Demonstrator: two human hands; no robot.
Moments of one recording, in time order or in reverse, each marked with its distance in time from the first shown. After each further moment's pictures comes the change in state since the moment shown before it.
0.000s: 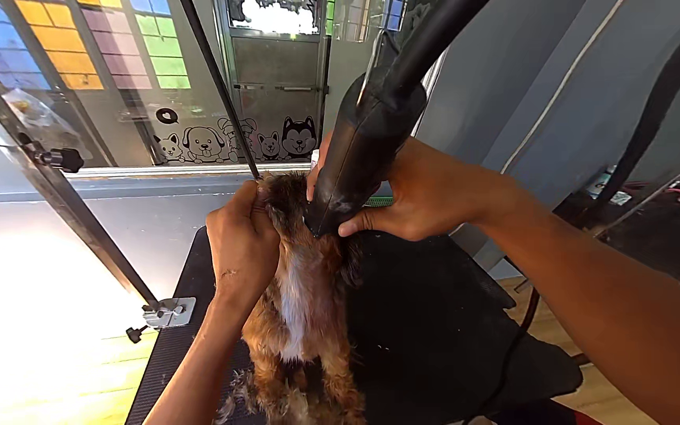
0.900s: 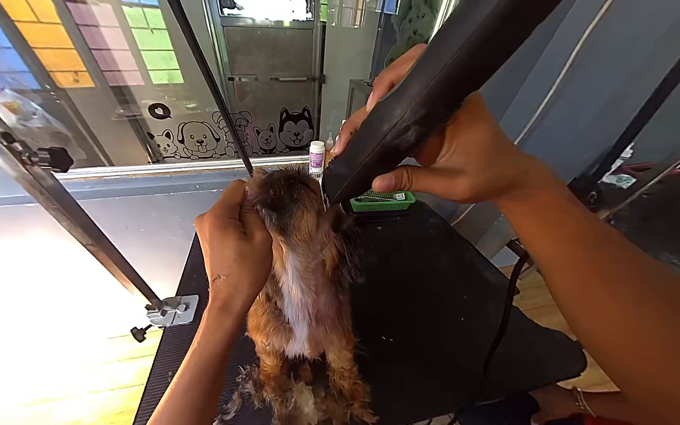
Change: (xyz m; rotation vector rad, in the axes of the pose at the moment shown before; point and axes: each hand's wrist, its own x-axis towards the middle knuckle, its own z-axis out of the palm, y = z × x) left_hand -0.004 -0.009 -0.005 -0.084 -0.006 -0.004; right_hand -0.025 0.024 -0.009 0.364 0.284 -0.029
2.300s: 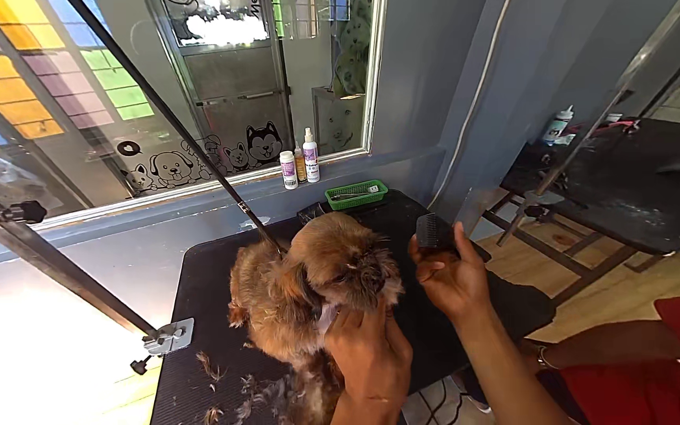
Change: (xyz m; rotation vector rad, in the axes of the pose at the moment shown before) left_hand -0.170 0.091 0.092 -0.024 0.094 0.221; right_hand -0.222 -0.003 0.105 0.997 1.510 0.530
